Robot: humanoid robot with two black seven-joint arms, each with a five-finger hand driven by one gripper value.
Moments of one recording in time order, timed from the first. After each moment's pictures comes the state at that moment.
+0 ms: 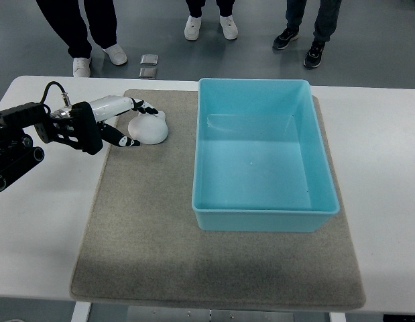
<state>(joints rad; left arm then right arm) -0.86 0.52 -0.43 -0.79 1.54 -0.03 -0.52 0.02 0.00 0.07 0.13 -0.12 0.05 0.16</state>
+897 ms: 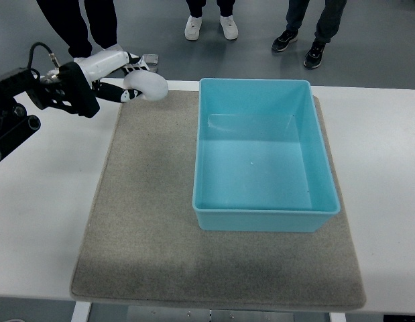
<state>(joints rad) -0.96 0.55 -0.55 -0.82 1.51 0.02 -0.52 0.02 0.00 0.07 0.13 -0.12 0.05 0.16</state>
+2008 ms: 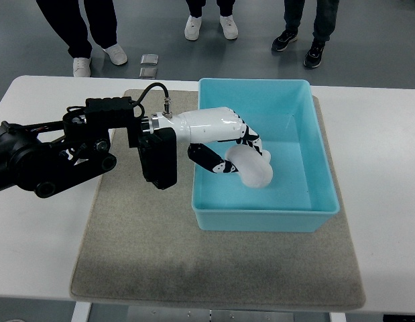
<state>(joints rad) -1.03 0.42 -0.28 -1.22 1.61 0.00 -0.52 0.02 0.00 0.07 0.13 -0.12 0.05 0.16</state>
